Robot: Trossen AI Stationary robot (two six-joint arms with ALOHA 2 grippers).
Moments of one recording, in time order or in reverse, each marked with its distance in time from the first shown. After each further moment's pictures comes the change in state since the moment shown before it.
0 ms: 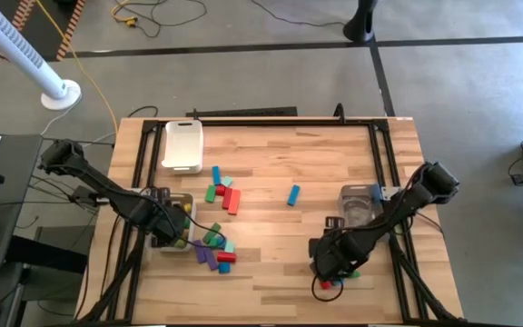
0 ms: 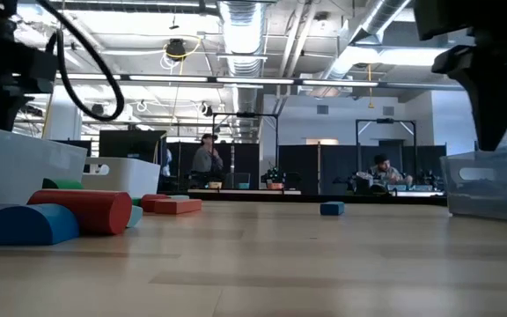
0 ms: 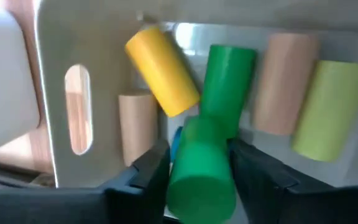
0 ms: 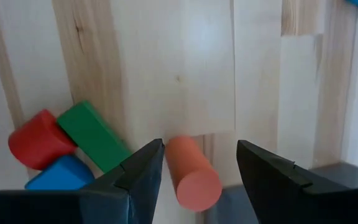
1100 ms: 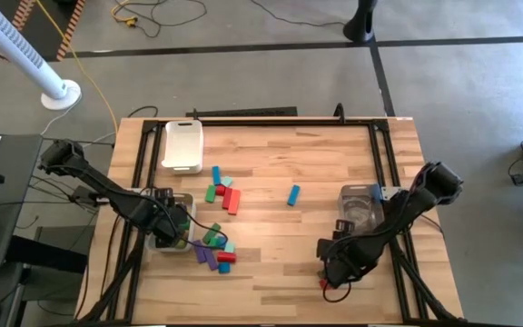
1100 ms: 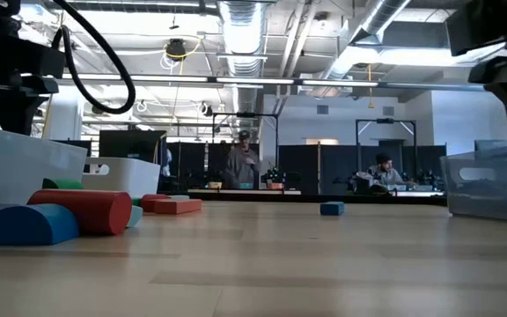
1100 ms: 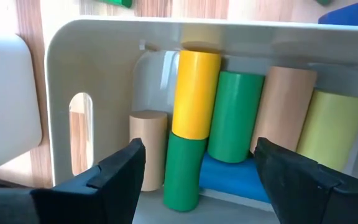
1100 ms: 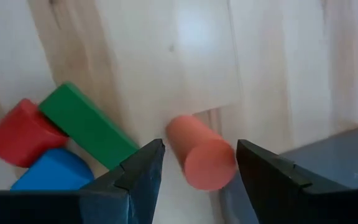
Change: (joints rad) left arm 0.000 0.001 0.000 0.059 -0.039 0.006; right arm 0.078 -0.028 -0.101 0.040 0.030 0.202
